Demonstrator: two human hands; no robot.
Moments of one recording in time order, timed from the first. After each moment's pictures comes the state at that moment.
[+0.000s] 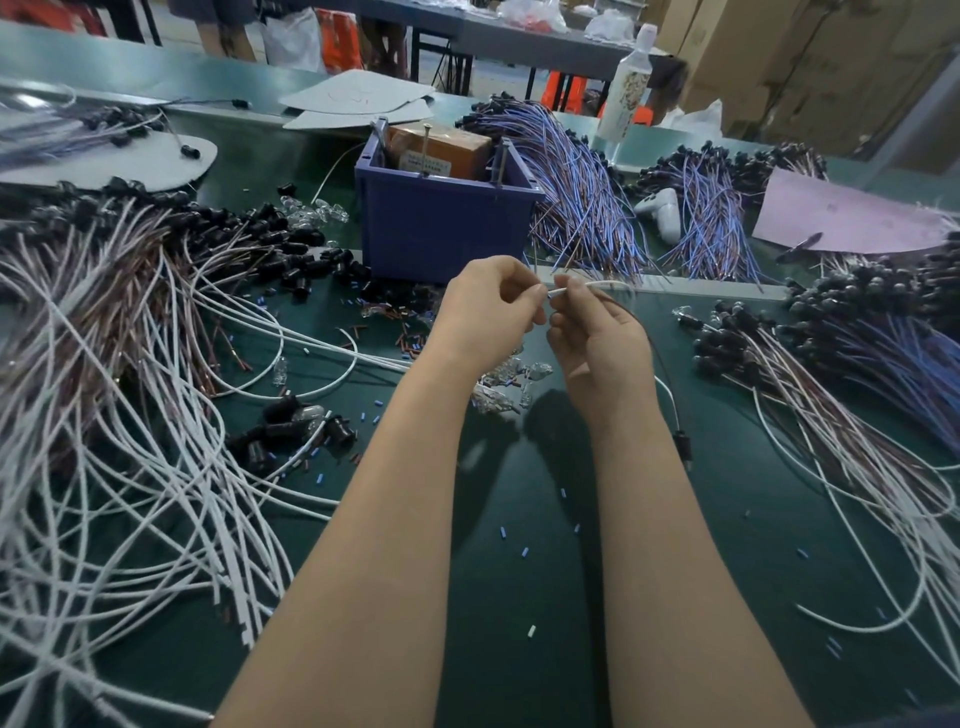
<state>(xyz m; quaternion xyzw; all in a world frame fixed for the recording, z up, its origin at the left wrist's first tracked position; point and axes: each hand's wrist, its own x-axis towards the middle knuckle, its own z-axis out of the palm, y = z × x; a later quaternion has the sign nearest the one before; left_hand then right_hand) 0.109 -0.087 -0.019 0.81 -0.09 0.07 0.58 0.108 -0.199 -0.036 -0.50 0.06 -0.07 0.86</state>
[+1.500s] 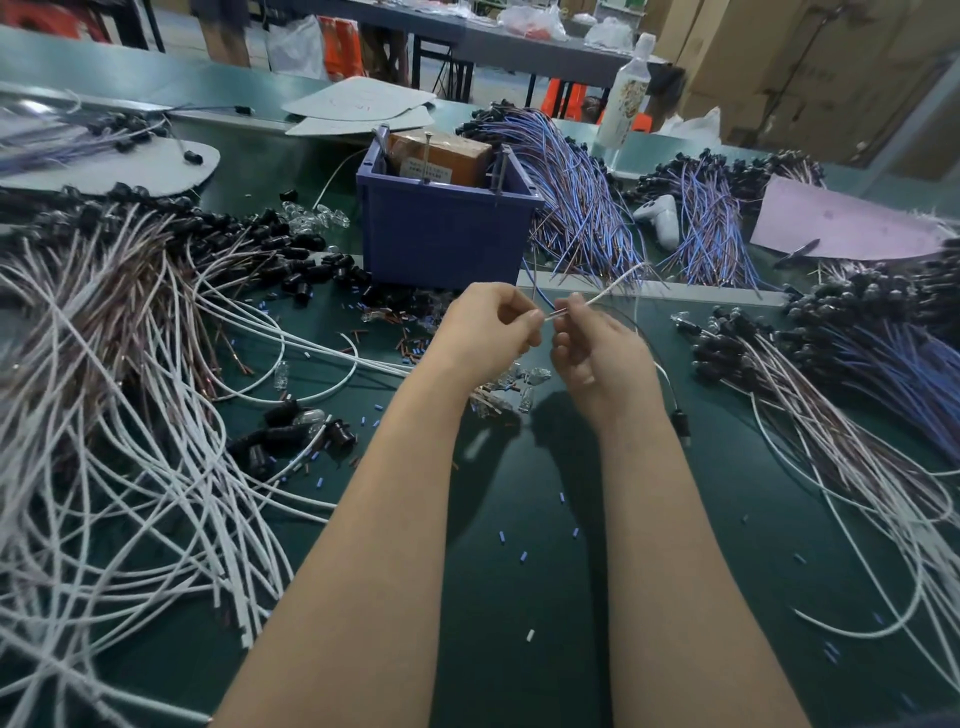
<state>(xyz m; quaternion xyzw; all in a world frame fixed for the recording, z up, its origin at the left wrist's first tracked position) 0.112 -0.088 -0.028 0.82 -0.08 0.02 0.57 0.111 -0.208 -0.040 -0.52 0.10 -0.05 0.84</state>
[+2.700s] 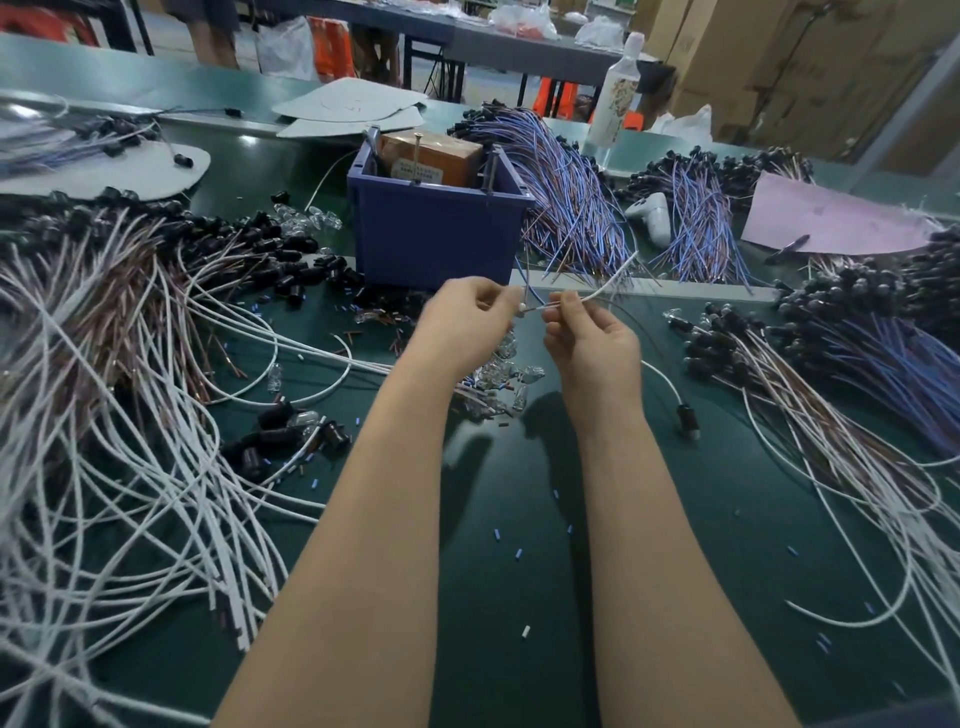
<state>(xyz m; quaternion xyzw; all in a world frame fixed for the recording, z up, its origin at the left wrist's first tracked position) 0.110 -0.081 -0.021 0.82 -0.02 0.02 0.57 0.112 -0.200 -0.045 -0.53 0.07 -0.13 0.84</state>
